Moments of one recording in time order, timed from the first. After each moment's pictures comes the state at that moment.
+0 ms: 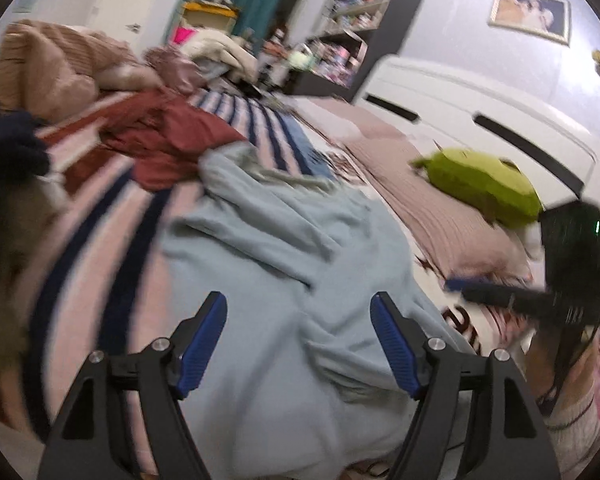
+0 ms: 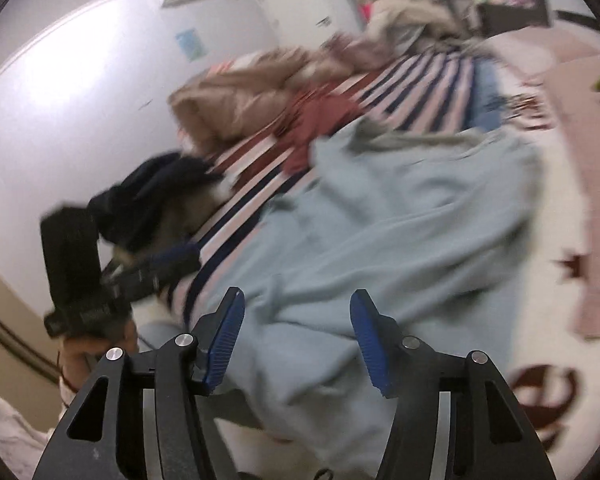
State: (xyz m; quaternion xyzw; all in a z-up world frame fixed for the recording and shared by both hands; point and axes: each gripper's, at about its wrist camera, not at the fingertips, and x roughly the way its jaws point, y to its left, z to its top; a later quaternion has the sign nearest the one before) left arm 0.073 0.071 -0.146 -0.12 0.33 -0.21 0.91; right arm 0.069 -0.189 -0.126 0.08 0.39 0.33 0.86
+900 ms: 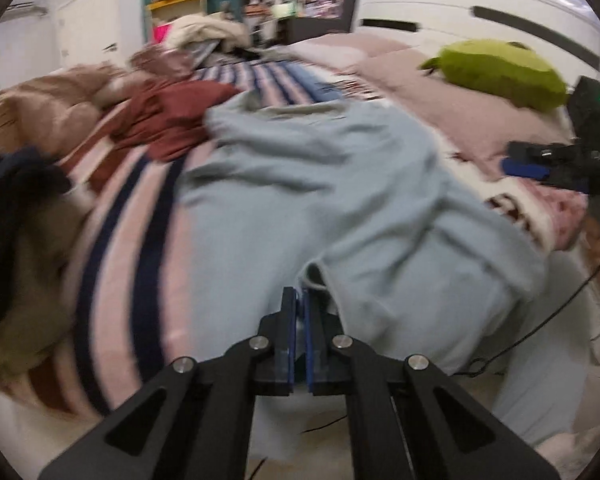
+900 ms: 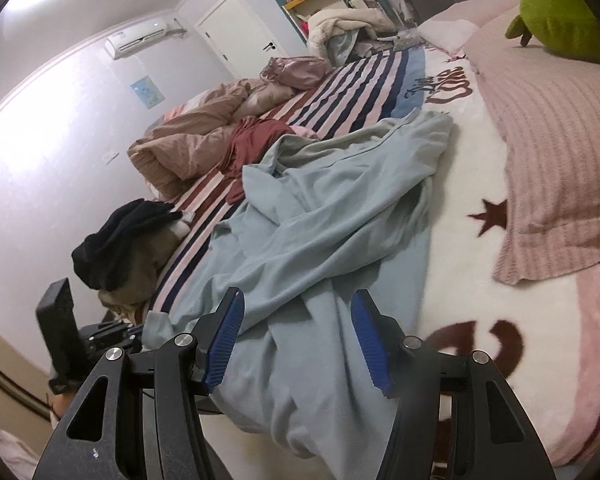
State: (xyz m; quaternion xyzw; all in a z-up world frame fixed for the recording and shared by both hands) left arm 0.034 0.063 -0.164 0.06 0.40 -0.12 0.91; right arm 0.066 -0.265 -0.148 0.17 0.39 0.28 0.86
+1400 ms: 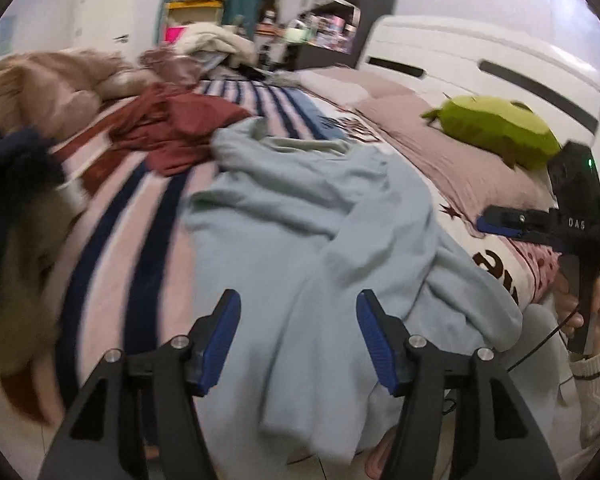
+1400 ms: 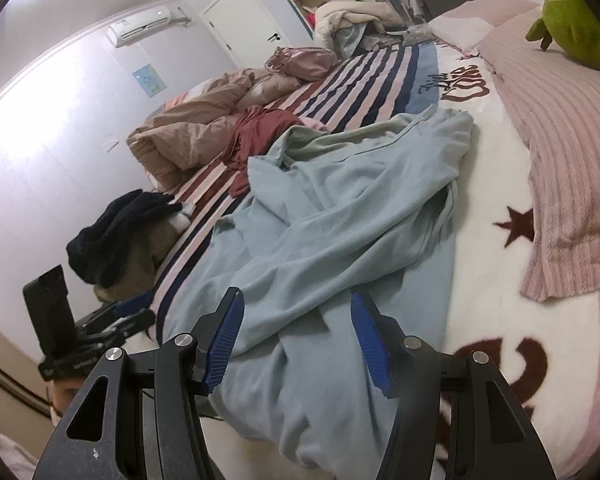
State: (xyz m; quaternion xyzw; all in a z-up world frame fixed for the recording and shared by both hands) left arm 0.060 0.065 -0.154 -0.02 0.36 -0.18 0.91; right arm 0.083 -0.245 -0.147 0.15 0.40 0.28 0.86
